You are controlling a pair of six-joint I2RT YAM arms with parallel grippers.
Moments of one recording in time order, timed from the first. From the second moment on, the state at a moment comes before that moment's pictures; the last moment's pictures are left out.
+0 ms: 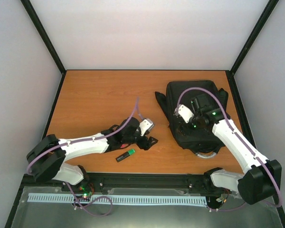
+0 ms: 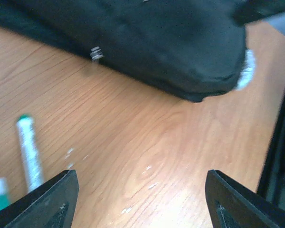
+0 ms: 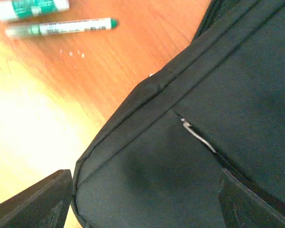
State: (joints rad) left arm -0.95 1.43 0.74 0.05 0.21 -0.23; right arm 0.31 1.19 1.01 -0.91 -0.25 -0.49
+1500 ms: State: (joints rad) left arm -0.82 2.08 1.15 0.22 0.41 -0.06; right arm 0.62 0.90 0.66 -0.86 0.28 -0.60
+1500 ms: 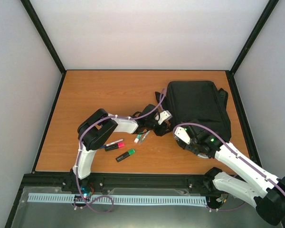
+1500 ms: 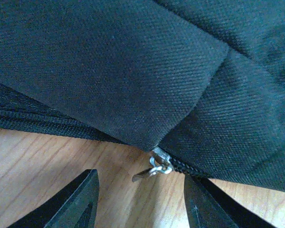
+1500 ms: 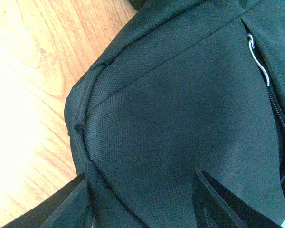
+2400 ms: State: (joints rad) left arm -0.83 2.07 1.14 0.23 0.43 -0.05; right arm 0.61 0.91 0.65 -0.86 0.27 -0.58
